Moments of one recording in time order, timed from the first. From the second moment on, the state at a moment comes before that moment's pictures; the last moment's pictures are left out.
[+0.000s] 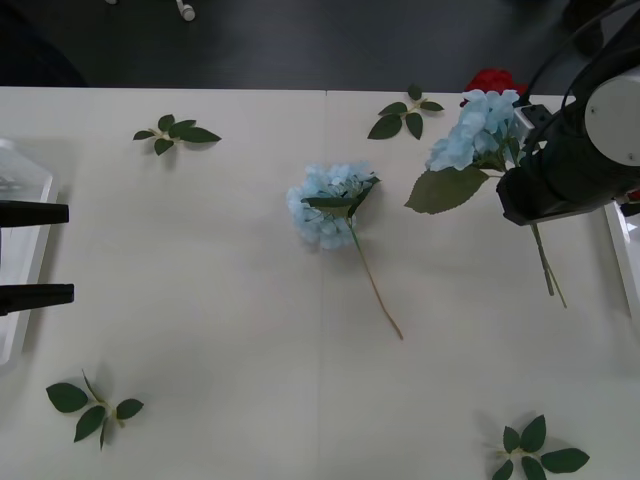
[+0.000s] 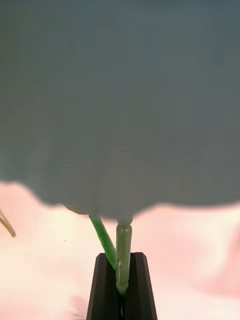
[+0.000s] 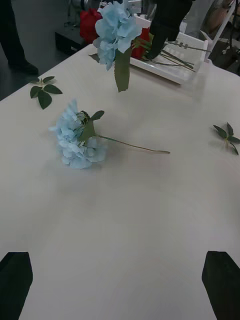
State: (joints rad) right arm -0.57 -0.63 0.09 -1.91 -0.65 1.92 1.31; left arm -0.11 0.52 0.65 -1.87 1.68 1.82 -2.67
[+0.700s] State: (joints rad) right arm -0.57 -0.65 0.03 -1.91 -0.70 1.92 1.36; left arm -0.11 0.52 0.65 -1.87 1.68 1.82 -2.67
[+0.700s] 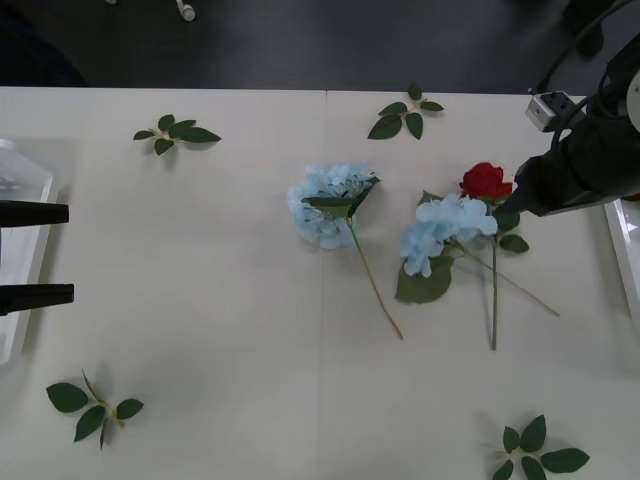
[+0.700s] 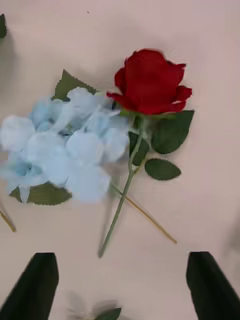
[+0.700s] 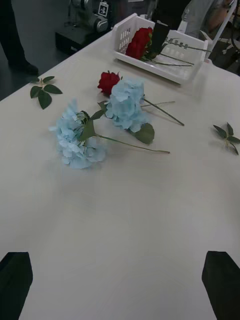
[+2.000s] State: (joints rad) right arm -0.57 -0.65 0.03 -1.70 -0.55 1.86 1.36; left arm -0.11 0.52 0.65 -1.87 1.68 1.82 -2.67
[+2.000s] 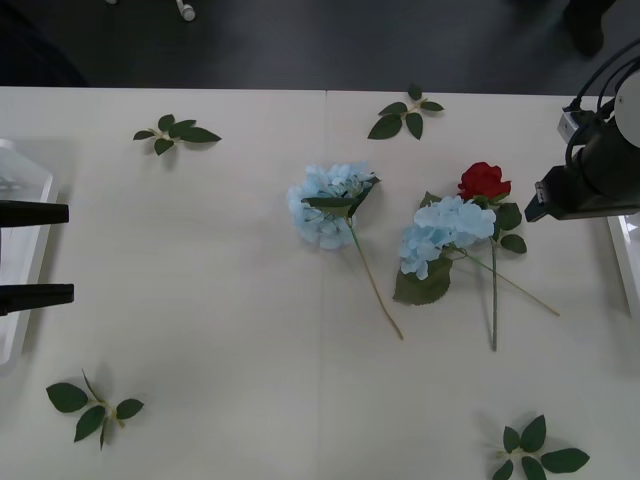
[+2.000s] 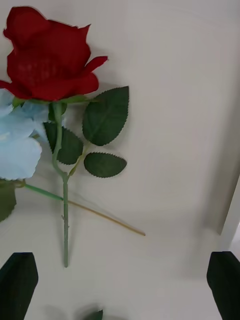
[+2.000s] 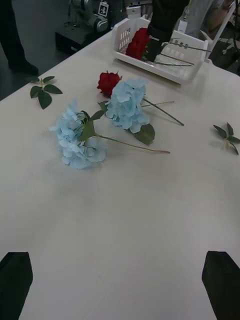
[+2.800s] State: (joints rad) right arm -0.57 -0.54 0.12 -1.47 -0.42 1.54 1.45; left arm -0.11 0.52 0.65 -1.87 1.68 1.82 -2.67
